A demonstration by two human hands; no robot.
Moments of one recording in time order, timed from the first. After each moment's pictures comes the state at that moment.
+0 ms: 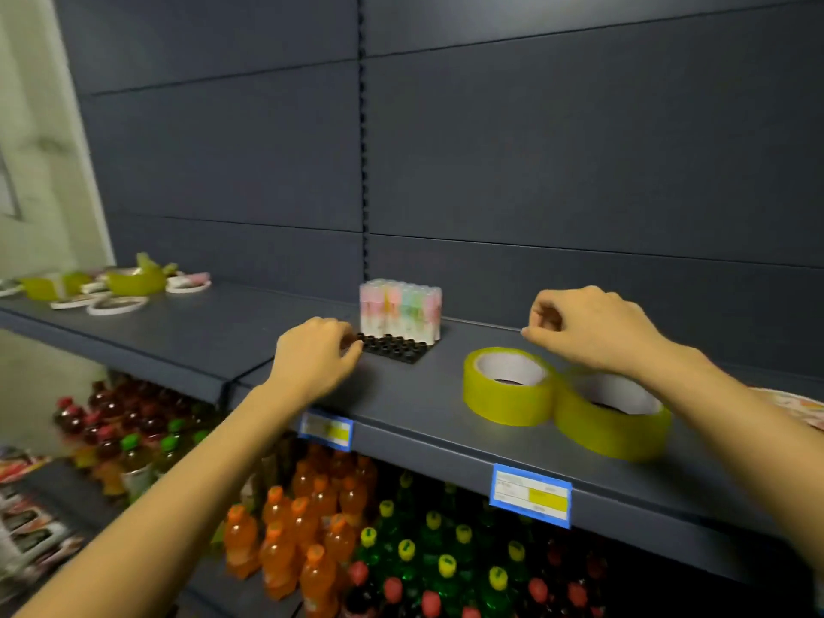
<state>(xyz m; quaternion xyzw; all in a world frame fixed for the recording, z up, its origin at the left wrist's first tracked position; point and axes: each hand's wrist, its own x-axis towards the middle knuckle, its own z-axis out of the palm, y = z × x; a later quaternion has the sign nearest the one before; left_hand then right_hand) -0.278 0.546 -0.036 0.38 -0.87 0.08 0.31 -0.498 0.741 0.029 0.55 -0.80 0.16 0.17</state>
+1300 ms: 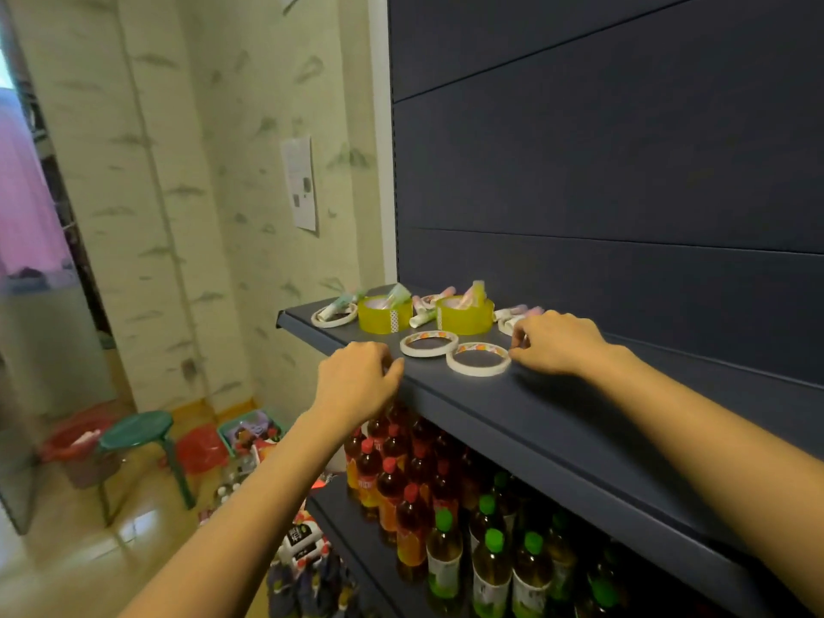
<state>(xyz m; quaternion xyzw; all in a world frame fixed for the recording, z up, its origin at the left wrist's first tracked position) 0.107 0.138 -0.048 0.57 -0.77 0.11 0.26 -0.130 0.157 -0.005 0.69 -0.71 0.08 0.11</state>
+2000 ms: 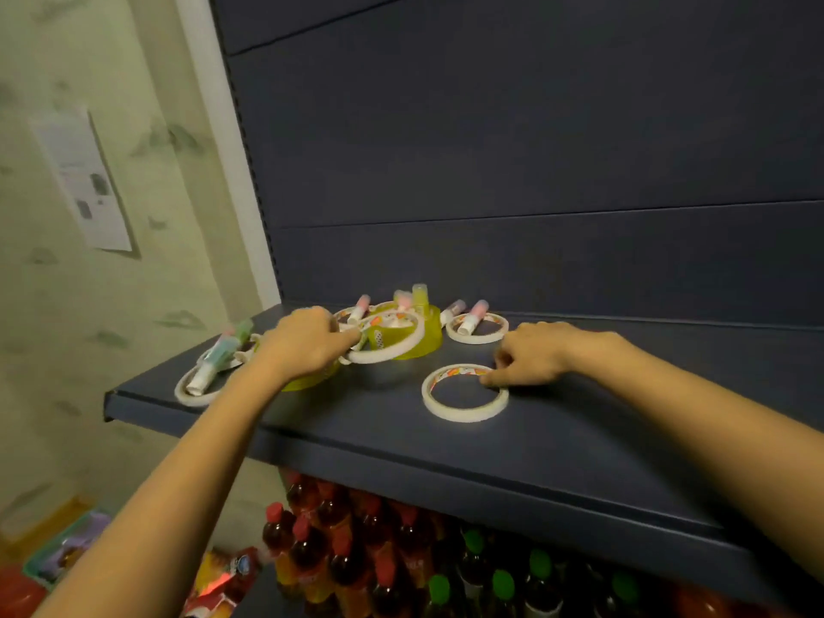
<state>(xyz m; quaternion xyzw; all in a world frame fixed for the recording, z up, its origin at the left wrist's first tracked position) 0.086 -0.068 -0.005 0.42 -0.89 -0.04 0.17 -0.143 0.076 -0.027 0.60 -0.80 -0.07 -0.01</state>
